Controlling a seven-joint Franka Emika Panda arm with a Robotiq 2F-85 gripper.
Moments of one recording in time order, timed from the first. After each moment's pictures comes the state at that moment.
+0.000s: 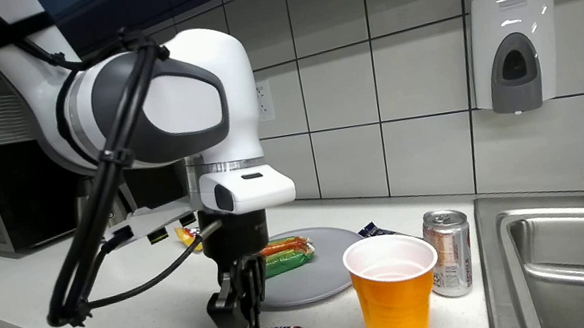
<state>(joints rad) -0.08 -0.07 -0.08 -2.77 -0.03 2.59 1.02</state>
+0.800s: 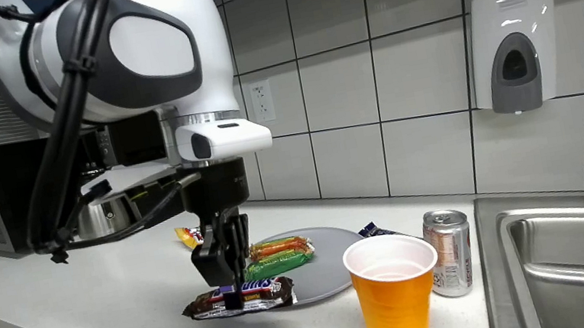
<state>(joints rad) -0.08 -0.23 -0.02 -2.77 -0.03 2.49 1.02</state>
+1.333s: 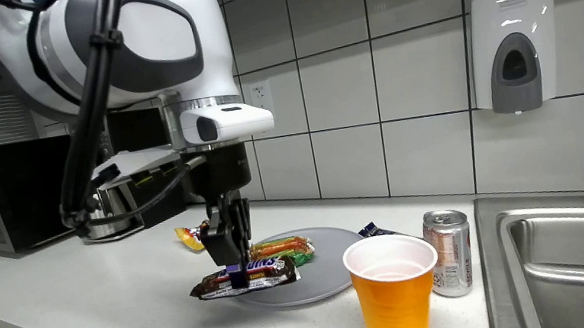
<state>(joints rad) -0.08 -0.23 -0.01 -2.73 -0.03 2.48 0.99</state>
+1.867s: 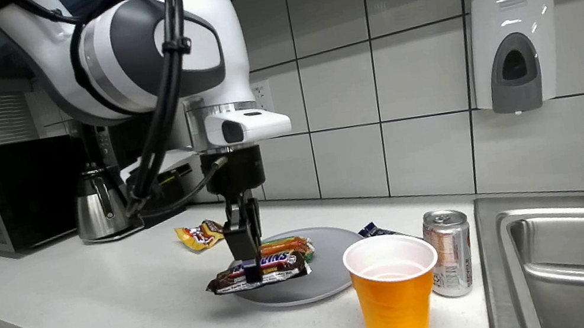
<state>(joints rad) -0.08 -0.12 0.00 -2.64 -0.03 2.48 0.93</state>
